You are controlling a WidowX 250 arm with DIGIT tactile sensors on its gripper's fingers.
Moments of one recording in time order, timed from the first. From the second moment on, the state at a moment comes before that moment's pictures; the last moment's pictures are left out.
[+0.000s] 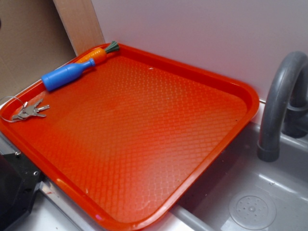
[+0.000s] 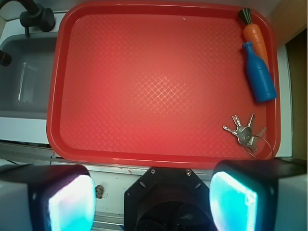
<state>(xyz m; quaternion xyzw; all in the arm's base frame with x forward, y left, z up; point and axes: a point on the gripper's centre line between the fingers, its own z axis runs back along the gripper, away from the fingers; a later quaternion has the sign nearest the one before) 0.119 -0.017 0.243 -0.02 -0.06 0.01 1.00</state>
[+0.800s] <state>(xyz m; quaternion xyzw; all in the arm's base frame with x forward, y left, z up) 0.193 0.022 0.176 0.11 -0.02 -0.01 0.99</state>
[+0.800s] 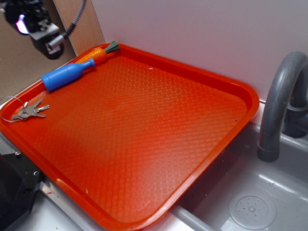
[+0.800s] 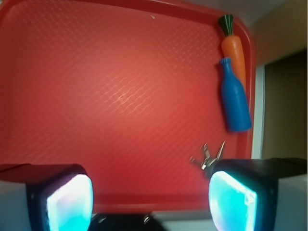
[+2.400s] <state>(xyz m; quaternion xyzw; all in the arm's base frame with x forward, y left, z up) 0.130 0.128 0.083 0.07 0.09 -0.10 0.99</state>
